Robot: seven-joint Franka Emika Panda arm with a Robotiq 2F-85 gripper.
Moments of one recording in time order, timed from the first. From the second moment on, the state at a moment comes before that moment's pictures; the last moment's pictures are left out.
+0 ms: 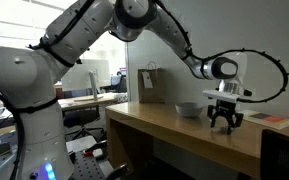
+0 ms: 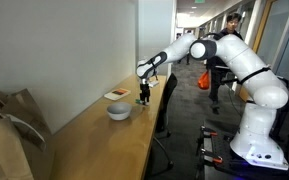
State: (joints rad) arm -0.30 0.81 -0.07 -1.42 0.10 2.07 -0.35
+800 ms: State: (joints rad) arm -0.30 0.82 -0.07 -1.39 0.10 2.07 -0.35
